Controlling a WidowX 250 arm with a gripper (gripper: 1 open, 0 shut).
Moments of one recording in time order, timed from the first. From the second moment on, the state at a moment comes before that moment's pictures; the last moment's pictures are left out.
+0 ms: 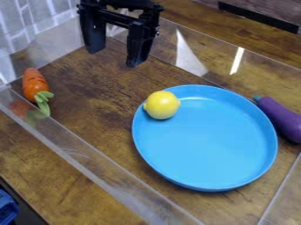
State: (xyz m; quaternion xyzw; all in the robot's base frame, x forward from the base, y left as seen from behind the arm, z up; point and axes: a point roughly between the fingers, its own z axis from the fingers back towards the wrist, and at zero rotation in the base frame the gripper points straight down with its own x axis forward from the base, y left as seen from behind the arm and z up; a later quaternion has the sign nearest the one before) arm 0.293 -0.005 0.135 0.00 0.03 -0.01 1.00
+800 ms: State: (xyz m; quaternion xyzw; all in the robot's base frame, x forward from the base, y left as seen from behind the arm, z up) arm 0.288 0.011 0.109 -0.01 0.06 0.05 1.00
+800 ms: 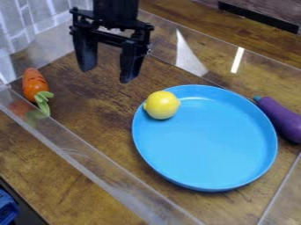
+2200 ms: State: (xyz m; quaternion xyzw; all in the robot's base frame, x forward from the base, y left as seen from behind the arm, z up) arm 0.285 0.040 0.079 -0.03 0.08 0.13 0.99
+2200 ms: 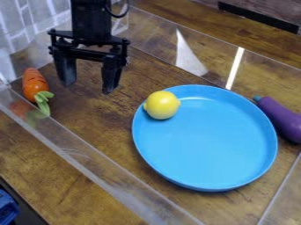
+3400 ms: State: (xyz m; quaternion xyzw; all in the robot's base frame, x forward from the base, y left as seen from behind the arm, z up) arm 0.279 0.096 0.066 -0.05 0.06 0.22 0.97
